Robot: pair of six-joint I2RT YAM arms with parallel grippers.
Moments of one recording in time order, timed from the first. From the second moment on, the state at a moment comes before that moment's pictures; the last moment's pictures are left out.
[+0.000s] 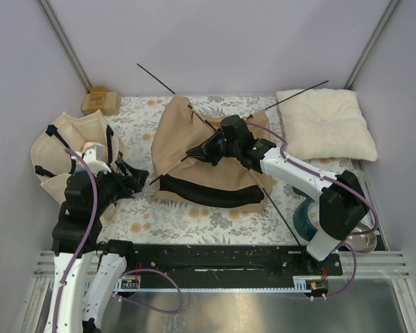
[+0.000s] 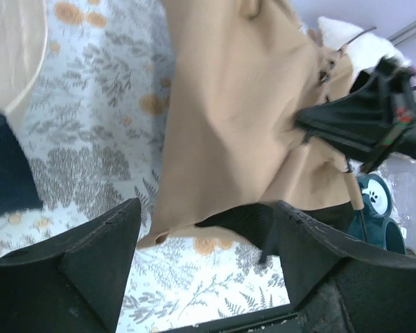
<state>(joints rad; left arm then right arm) -0.09 0.52 0.91 -0.74 0.19 -0.50 0.74 1.67 1.31 -0.17 -0.28 1.60</state>
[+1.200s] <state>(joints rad) -0.09 0.26 0.56 -0.51 0.56 -0.40 0.67 1.60 1.41 -0.18 -0.38 1.80</state>
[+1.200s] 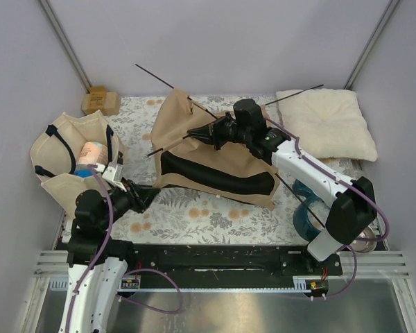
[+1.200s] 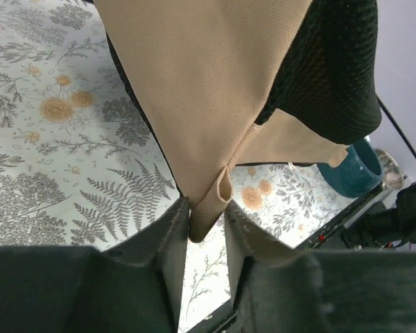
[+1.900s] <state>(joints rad) -0.09 0.28 0.69 -0.57 0.51 -0.15 0.67 1.61 1.52 -0.28 -0.29 1.57</state>
